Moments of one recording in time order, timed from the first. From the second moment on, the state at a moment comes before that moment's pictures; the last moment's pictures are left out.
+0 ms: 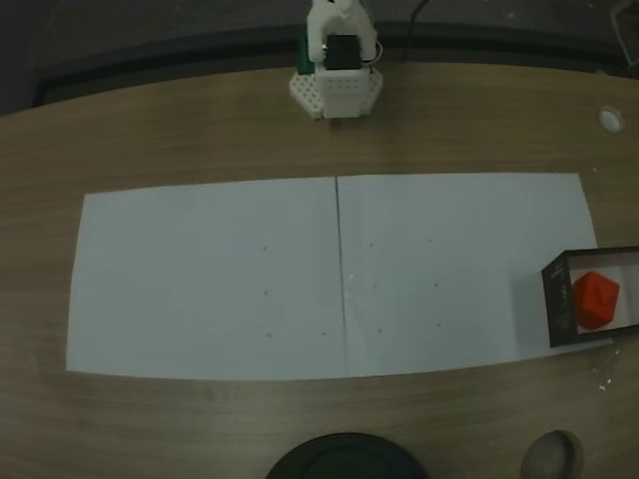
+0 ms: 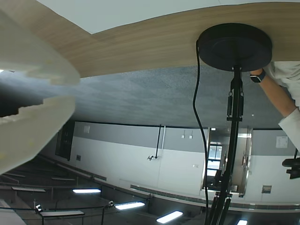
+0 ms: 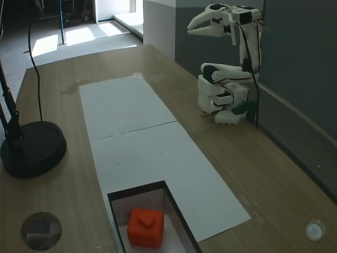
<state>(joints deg) 1.8 192.3 108.6 92.5 0.1</state>
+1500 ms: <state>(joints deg) 6.3 197.8 177.9 50.4 0.1</state>
